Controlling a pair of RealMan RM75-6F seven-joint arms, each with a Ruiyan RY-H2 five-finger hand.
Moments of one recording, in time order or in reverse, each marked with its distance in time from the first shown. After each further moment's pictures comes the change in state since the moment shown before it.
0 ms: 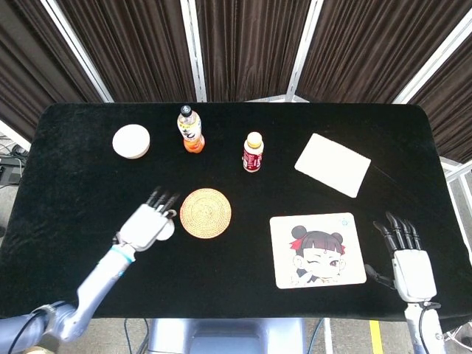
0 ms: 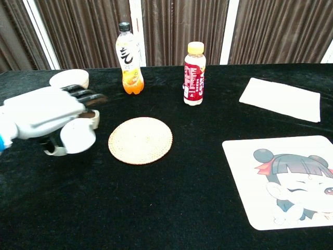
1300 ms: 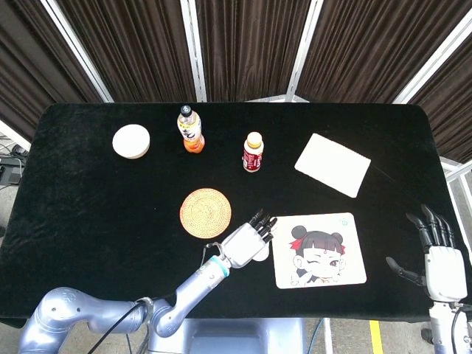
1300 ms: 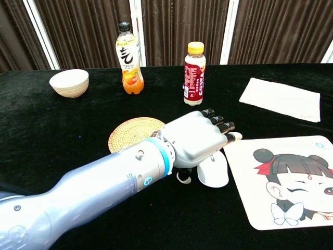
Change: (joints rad) left arm -0.370 -0.492 -0.091 0.201 -0.236 -0.098 0.278; right arm -0.032 0.095 0.052 -0.074 0.063 0.039 0.134
